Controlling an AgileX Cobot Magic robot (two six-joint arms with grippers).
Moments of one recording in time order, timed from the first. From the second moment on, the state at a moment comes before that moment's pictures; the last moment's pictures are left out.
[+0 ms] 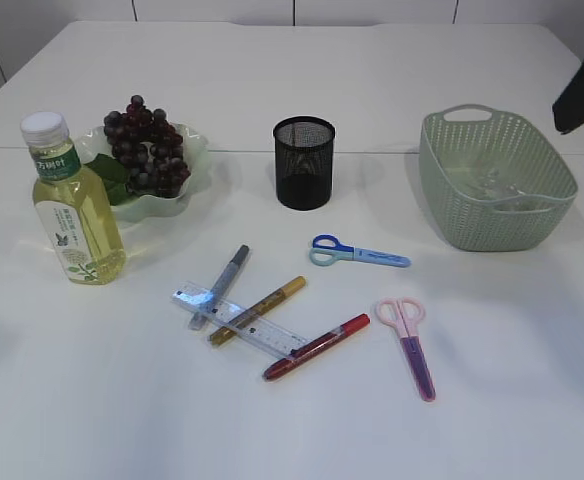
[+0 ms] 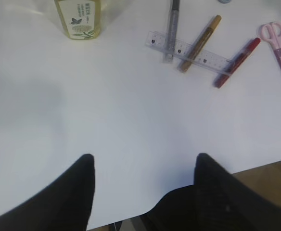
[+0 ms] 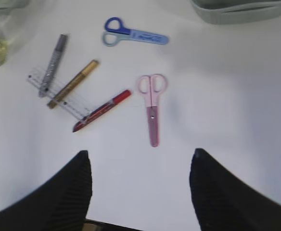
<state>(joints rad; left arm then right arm) -0.20 1.06 -1.16 -0.18 1.25 -0.05 0.08 1.31 -1.36 0.29 1.25 0.09</state>
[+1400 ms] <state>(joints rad) -0.20 1.06 -1.16 -0.20 1.25 -0.05 0.40 1.89 -1.36 0.05 1.20 0.37</state>
